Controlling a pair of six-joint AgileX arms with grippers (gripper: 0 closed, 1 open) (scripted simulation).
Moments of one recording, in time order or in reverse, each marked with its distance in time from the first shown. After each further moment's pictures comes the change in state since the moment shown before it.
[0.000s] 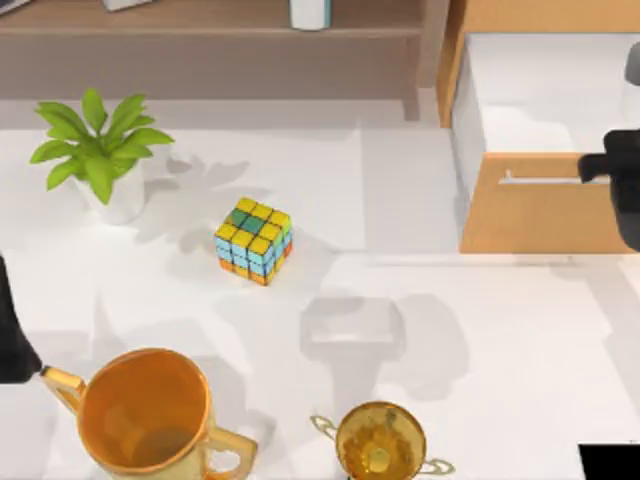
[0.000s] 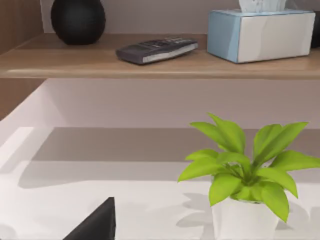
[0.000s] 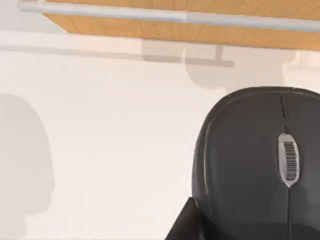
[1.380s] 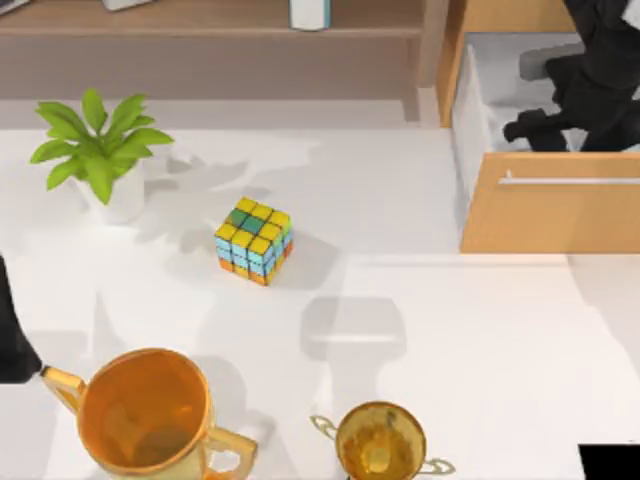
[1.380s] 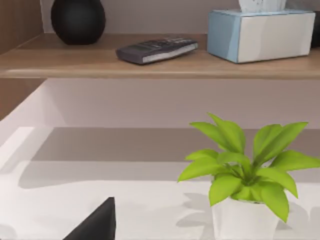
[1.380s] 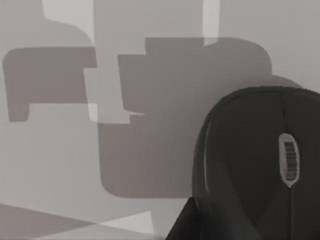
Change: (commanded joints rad) left arm 0.000 0.000 0.000 0.000 0.000 0.000; right arm -0.125 0.966 0.827 -0.107 -0.045 -0.271
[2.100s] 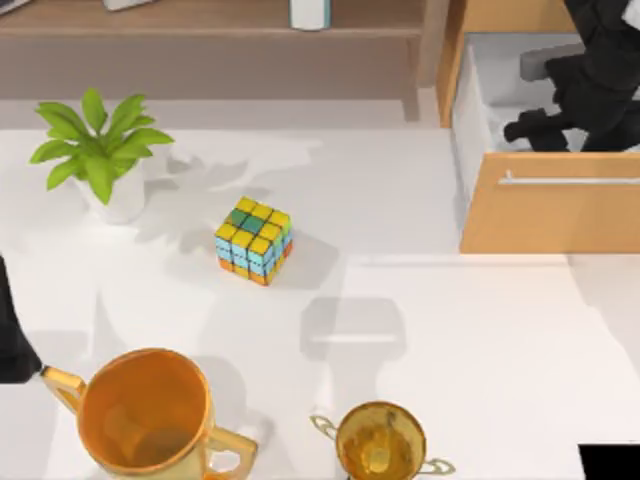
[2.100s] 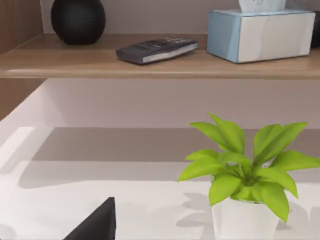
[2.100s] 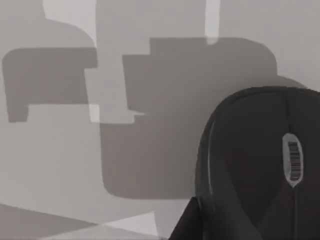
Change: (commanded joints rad) left arm 0.000 0.000 0.000 0.000 0.000 0.000; right arm 0.002 0.002 0.000 0.000 0.000 -0.001
